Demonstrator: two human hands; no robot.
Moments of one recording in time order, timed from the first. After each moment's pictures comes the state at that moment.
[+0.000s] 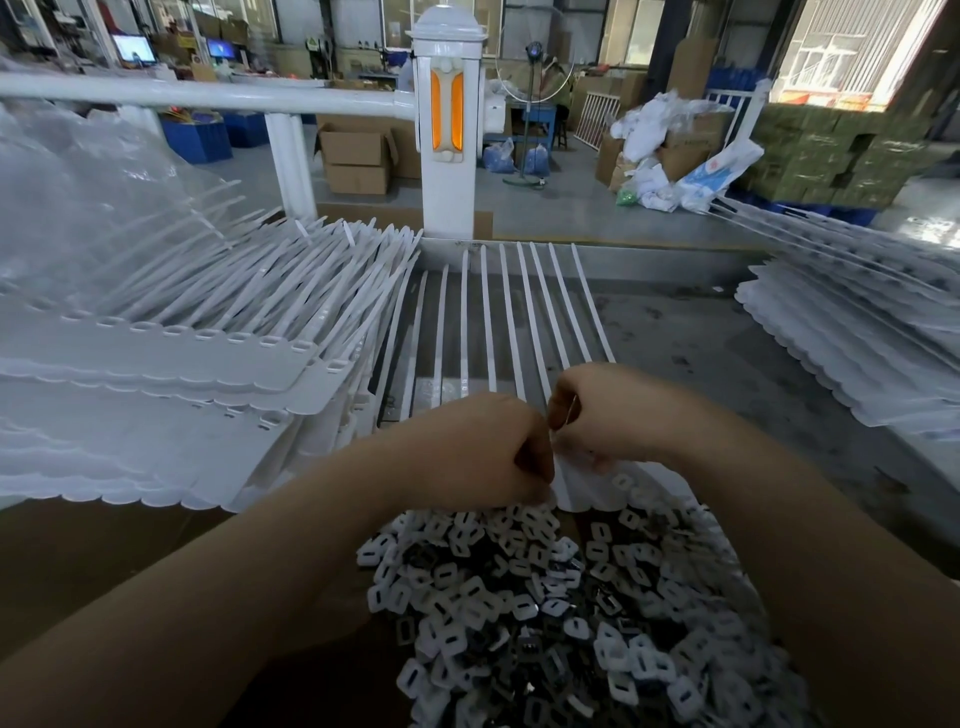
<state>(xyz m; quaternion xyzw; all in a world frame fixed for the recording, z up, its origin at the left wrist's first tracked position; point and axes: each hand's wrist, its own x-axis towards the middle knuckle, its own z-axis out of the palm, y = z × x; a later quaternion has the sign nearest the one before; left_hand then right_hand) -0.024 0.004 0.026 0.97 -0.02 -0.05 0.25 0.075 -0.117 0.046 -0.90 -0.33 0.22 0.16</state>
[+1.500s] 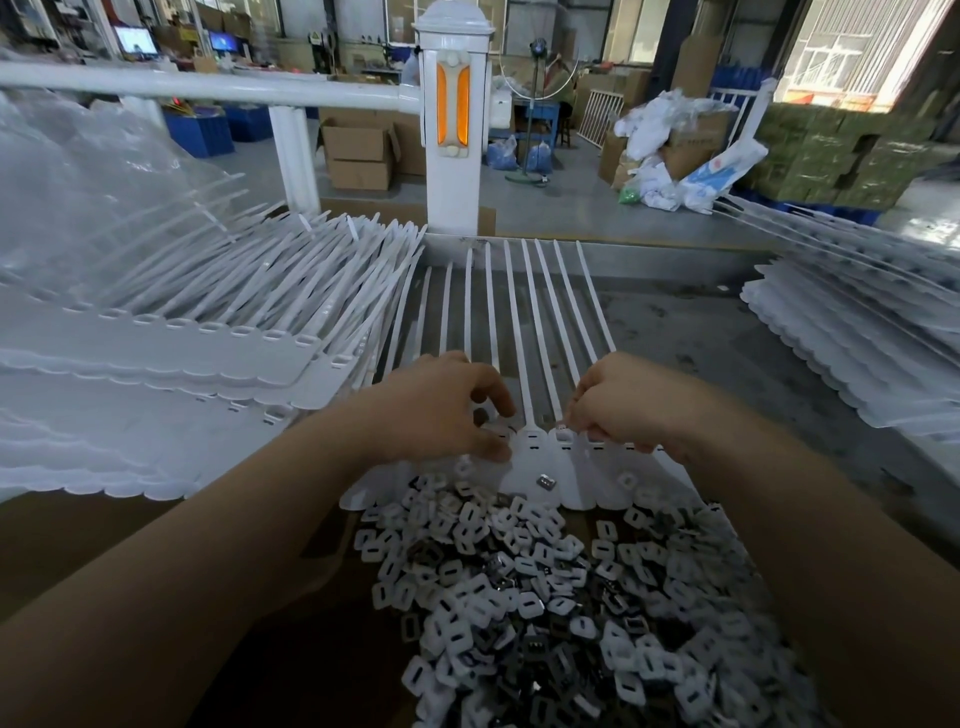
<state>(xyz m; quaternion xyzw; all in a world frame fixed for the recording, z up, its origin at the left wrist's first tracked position) -0.021 0.043 0.023 0.97 0.08 -0.02 0.23 0.090 -0.119 0.040 -0.91 -0.25 0.23 0.24</state>
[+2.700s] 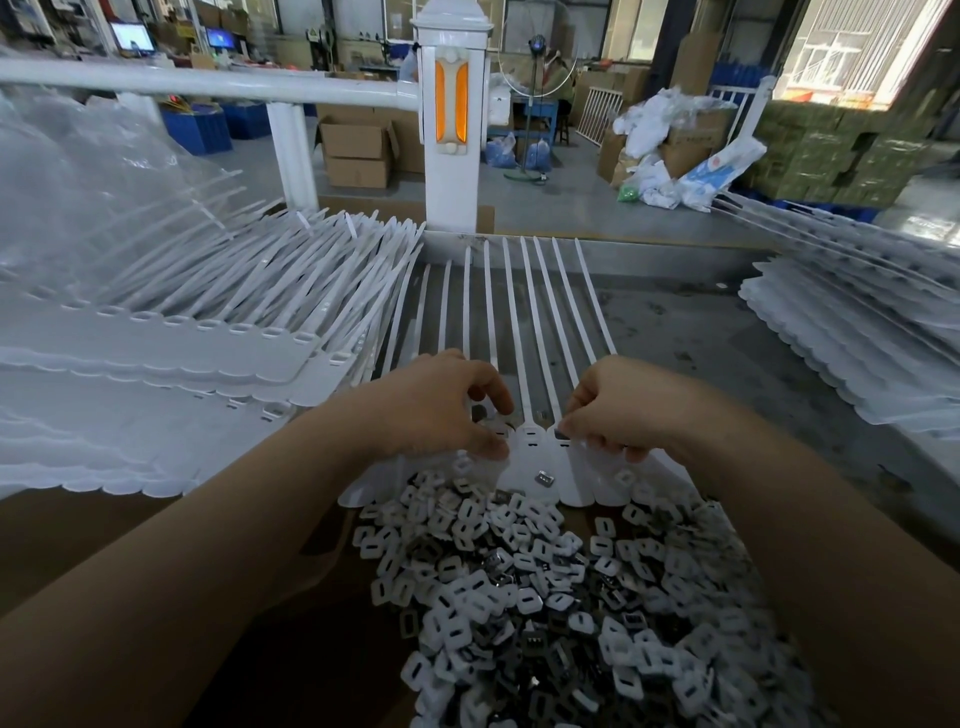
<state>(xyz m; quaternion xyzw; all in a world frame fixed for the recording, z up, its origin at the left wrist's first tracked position) -0.021 0.048 0.019 0.96 0.07 -0.03 0.27 0.088 -0.120 0.038 -0.91 -0.28 0.24 0.22</state>
